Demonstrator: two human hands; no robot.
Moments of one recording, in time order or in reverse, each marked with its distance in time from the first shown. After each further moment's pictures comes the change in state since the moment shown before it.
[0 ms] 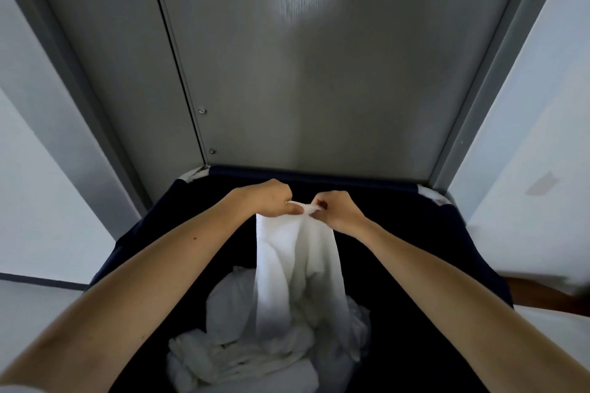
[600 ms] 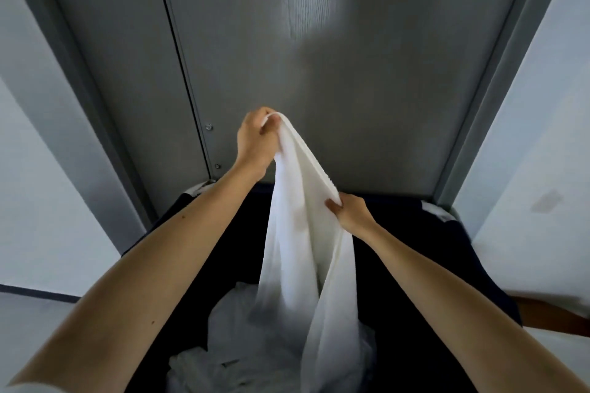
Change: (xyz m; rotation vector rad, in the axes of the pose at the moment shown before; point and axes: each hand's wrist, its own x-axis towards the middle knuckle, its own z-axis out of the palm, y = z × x) left_hand -0.008 0.009 -0.073 -0.992 1.090 -0.025; right_hand 0.010 0.010 -0.018 0.118 0.147 0.086
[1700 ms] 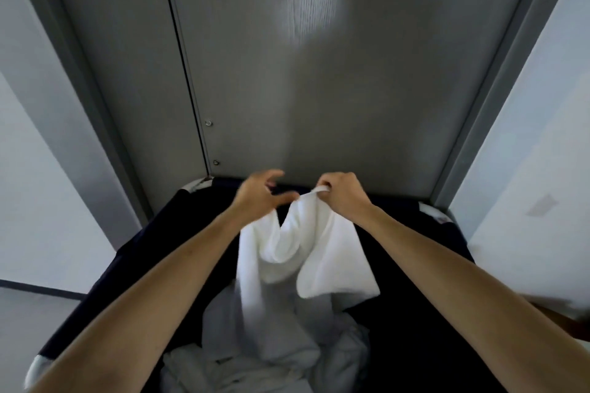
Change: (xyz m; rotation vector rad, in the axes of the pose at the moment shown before) left_hand -0.048 -0.066 -0.013 0.302 -0.390 -0.159; right_hand 0.008 -0.048 -0.015 -0.224 0.059 -0.222
